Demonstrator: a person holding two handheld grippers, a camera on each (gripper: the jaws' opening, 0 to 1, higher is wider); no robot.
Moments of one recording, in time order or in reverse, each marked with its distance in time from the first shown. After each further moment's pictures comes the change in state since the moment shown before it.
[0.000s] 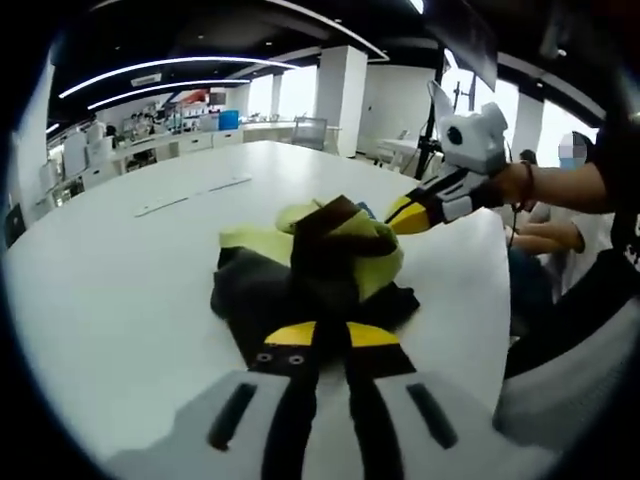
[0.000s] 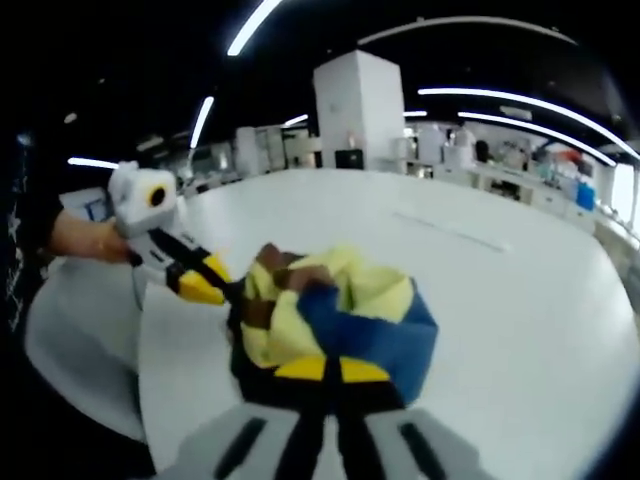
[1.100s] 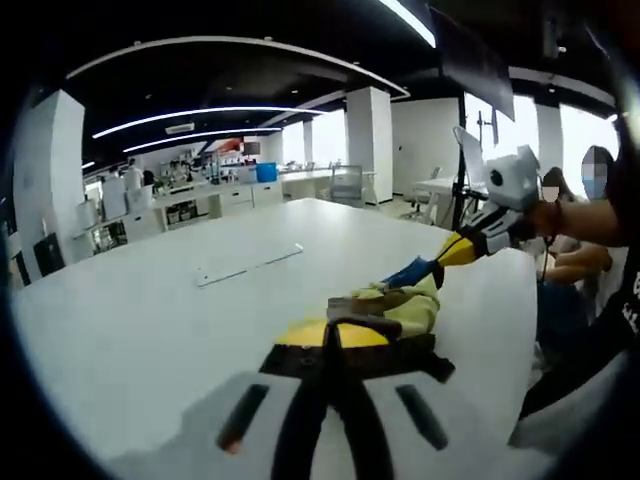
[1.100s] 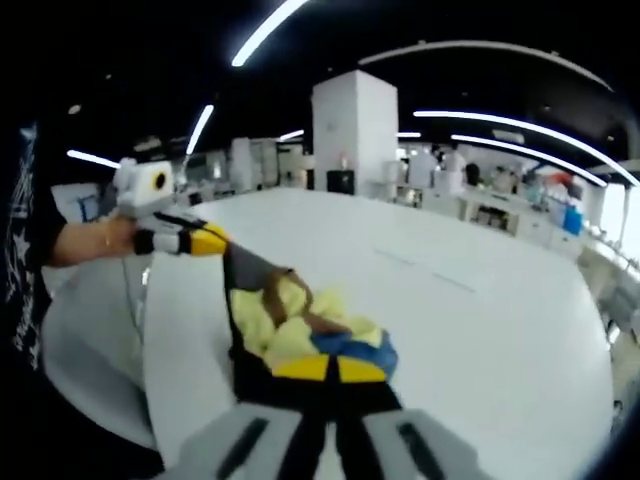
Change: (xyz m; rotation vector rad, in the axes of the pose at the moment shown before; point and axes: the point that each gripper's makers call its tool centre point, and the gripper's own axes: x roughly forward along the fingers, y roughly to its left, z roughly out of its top) left arm -0.054 0.035 0.105 0.050 -0.236 0.204; right arm -0.049 -0.017 0.057 -0.061 -0.095 -0.082
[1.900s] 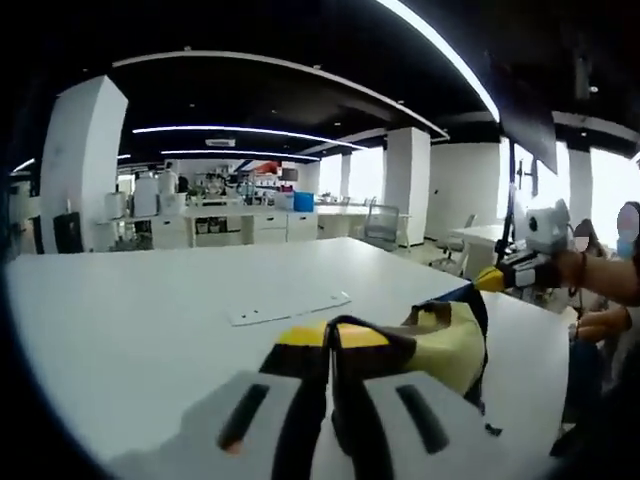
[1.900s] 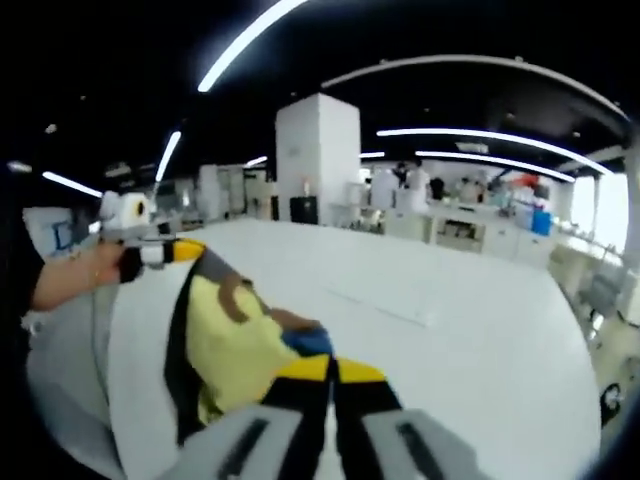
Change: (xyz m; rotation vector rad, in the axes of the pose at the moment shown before) left arm 0.048 0.107 0.039 -0.158 -0.138 0.128; right arm 0.024 -0.092 0.051 0.108 -0.098 -0.143
